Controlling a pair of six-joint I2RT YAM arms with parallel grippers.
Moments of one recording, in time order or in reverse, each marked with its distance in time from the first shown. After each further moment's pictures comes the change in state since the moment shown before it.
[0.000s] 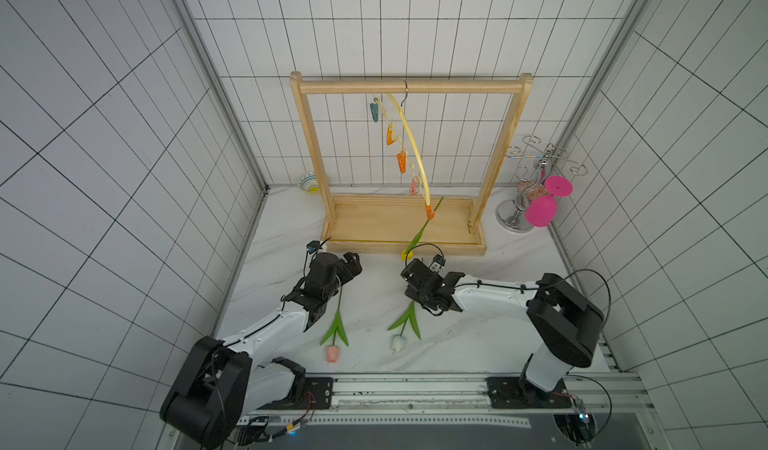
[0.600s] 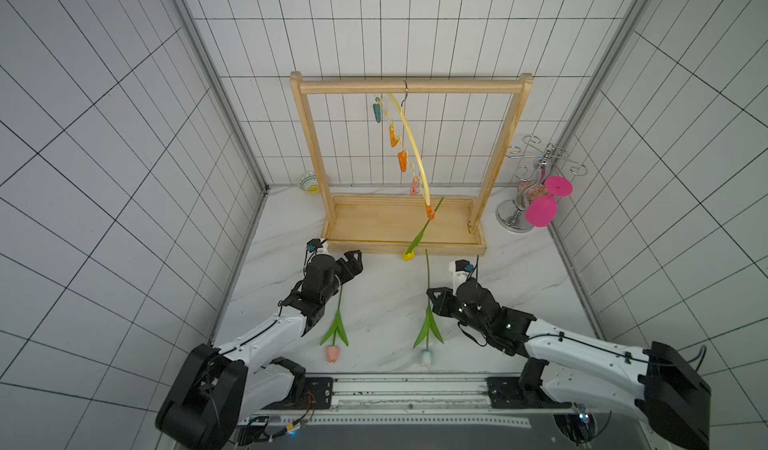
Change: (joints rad) left arm 0.000 -0.048 -0.040 0.113 0.060 0.027; right arm 0.006 -0.617 -0.452 0.352 -0.117 -0.343
